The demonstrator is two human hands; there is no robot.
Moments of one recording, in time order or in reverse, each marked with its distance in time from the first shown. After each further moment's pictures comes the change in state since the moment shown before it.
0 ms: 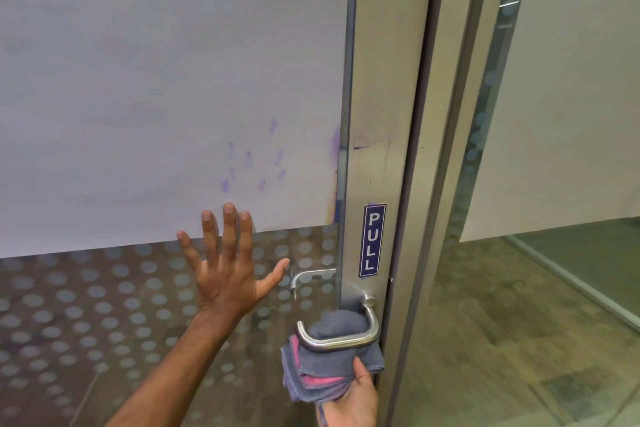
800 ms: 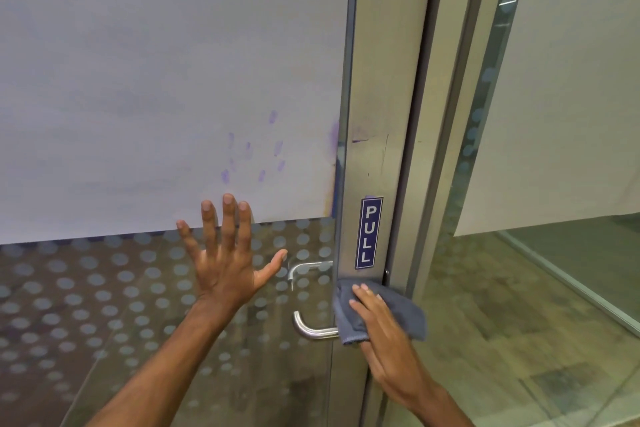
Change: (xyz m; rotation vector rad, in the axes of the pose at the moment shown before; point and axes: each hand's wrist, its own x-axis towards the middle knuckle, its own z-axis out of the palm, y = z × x) left_hand -0.002 -0.001 0.001 -0.019 -0.013 -0.010; right_hand 0.026 -0.101 -0.028 -2.026 -0.502 -1.223
